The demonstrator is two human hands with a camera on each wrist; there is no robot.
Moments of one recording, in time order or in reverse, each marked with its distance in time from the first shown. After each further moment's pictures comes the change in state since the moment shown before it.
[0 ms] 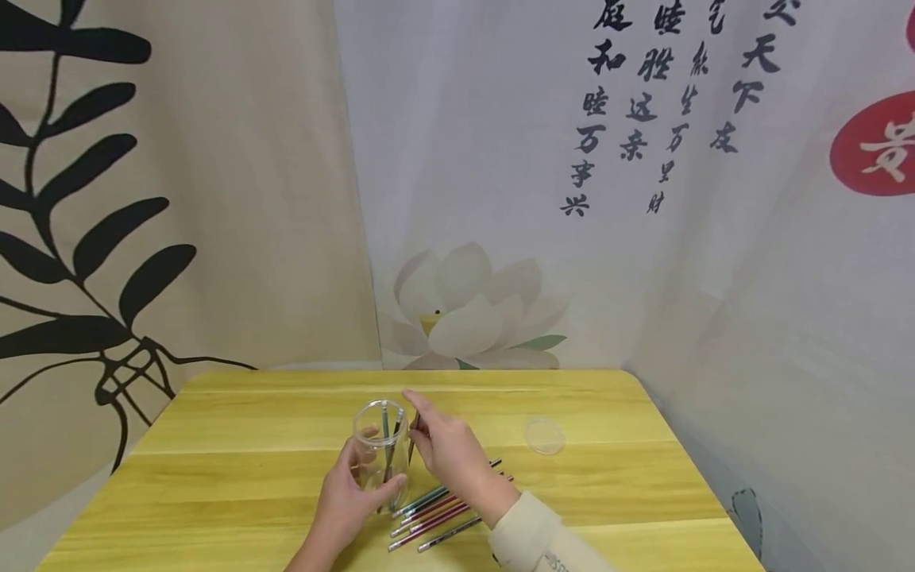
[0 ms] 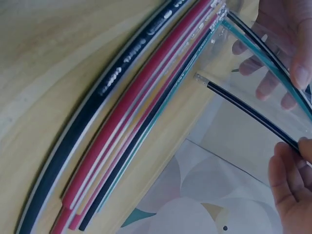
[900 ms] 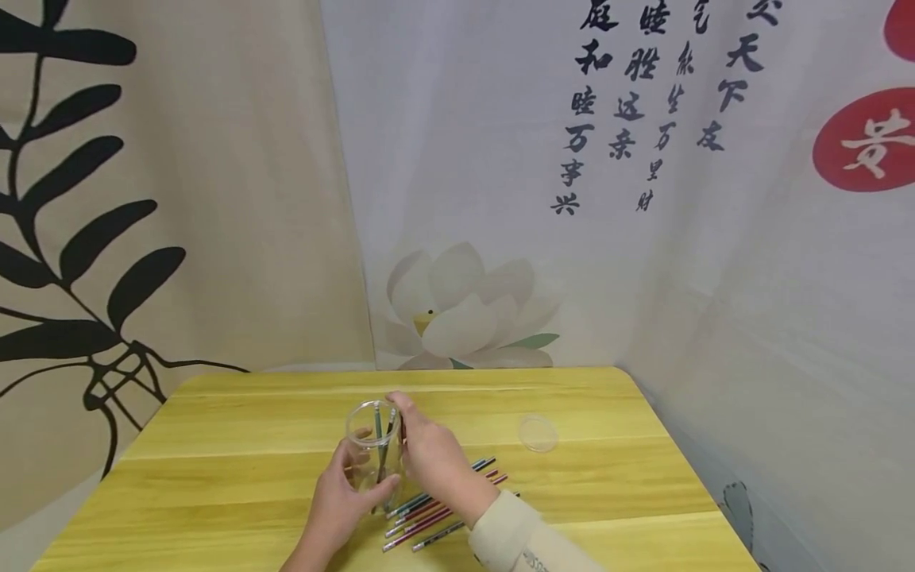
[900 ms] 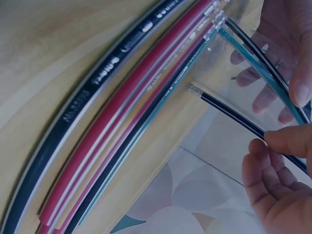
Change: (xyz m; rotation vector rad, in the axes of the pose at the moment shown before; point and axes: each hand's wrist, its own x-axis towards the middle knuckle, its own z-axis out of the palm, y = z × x) left_hand -0.002 0.001 0.001 0.018 0.005 0.002; right_hand 0.006 -0.015 0.009 -0.114 -0.170 0.127
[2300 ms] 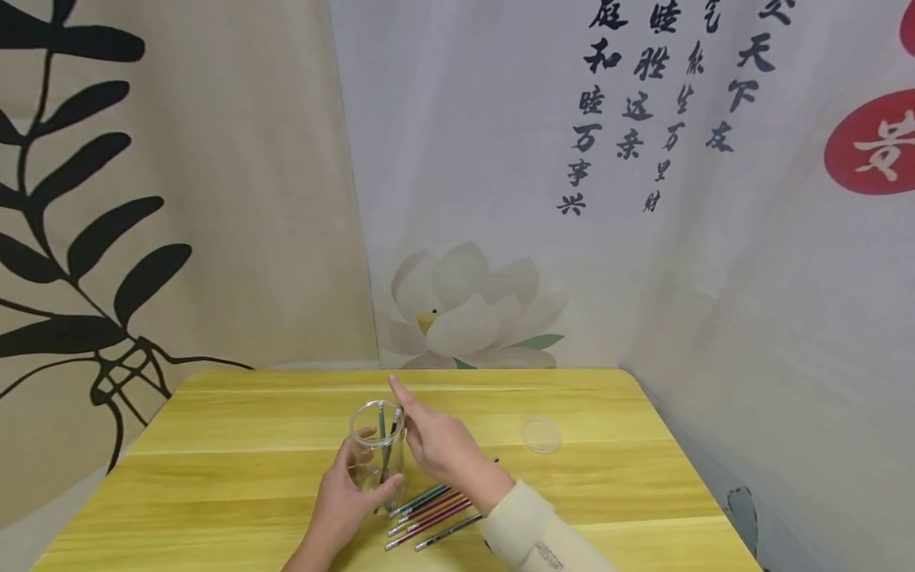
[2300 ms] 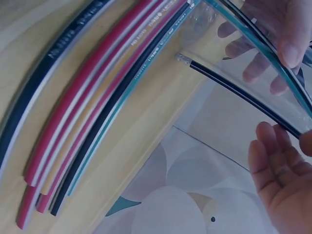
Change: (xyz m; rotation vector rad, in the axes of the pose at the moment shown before) left_hand 0.002 -0.003 0.000 0.009 0.001 0.012; right_hand 0.005 0.012 -0.018 0.064 -0.018 -0.049
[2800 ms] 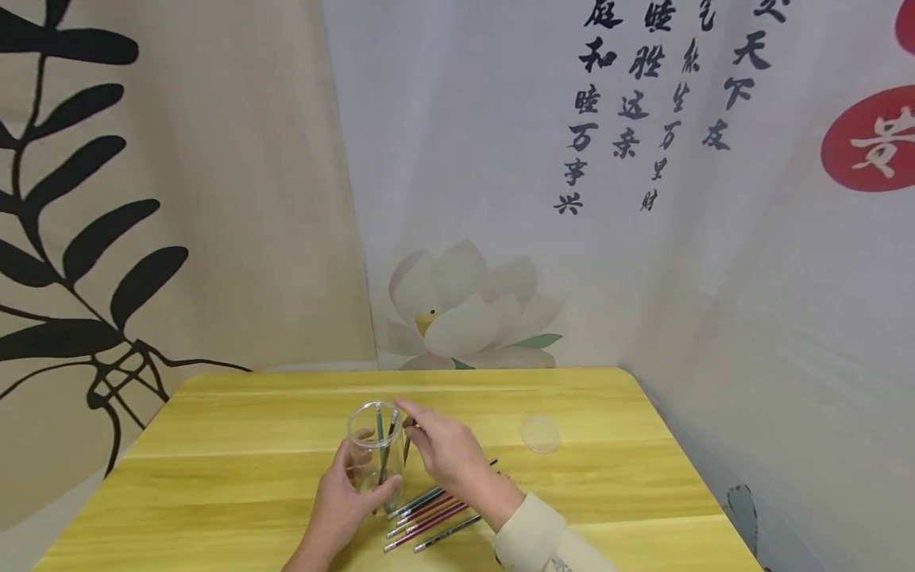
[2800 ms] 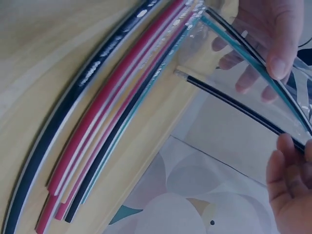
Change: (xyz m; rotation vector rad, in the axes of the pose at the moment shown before) left_hand 0.000 0.001 0.002 -0.006 0.001 -0.010; right_hand -0.016 0.002 -0.005 0.105 0.142 -0.088
